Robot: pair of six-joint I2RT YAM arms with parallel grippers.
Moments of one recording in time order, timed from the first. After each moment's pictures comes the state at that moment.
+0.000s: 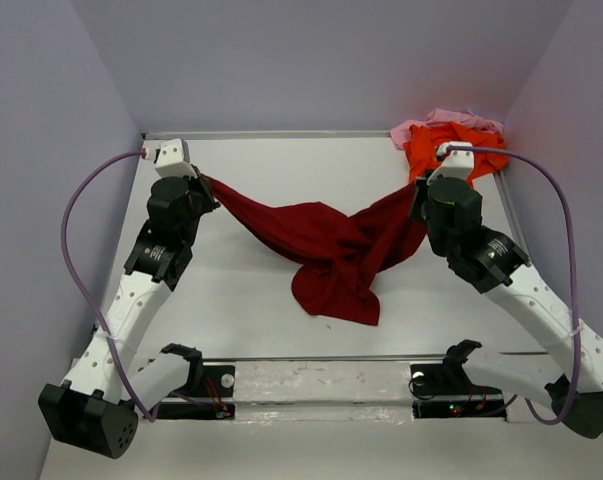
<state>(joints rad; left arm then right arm) -0.29 0.96 0.96 -0.18 -0.27 -0.32 0.65 1.02 1.17 -0.44 0.68 0.24</state>
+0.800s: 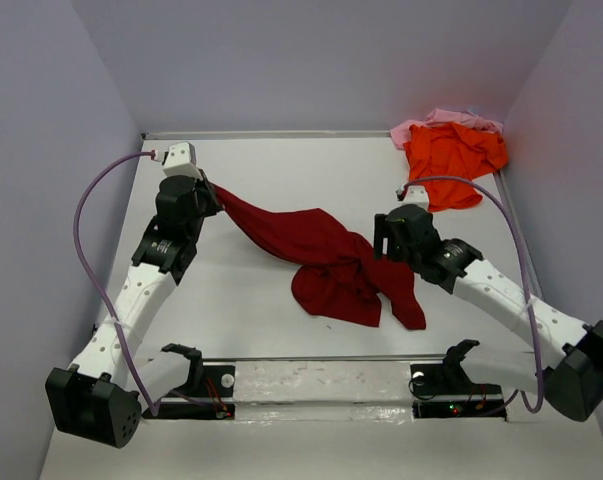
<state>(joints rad) -0.27 1.02 0.92 -0.18 -0.24 -0.33 0.65 1.07 0.89 -0.55 0.46 0.45</state>
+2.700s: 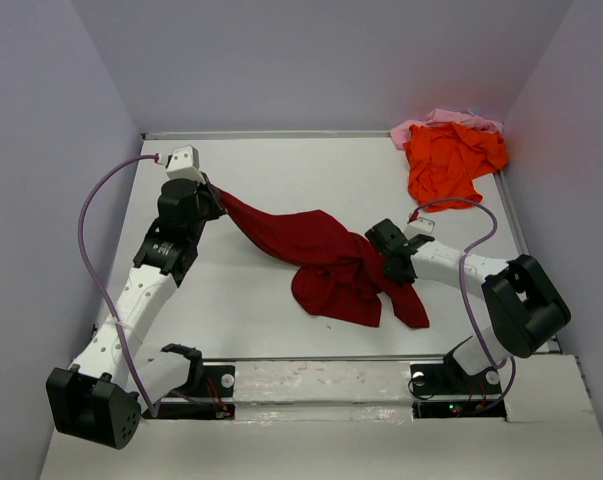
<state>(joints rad) -0.27 1.02 0.90 -0.17 -0.19 -0.35 0.58 1.52 0.81 -0.56 0.61 0.98</state>
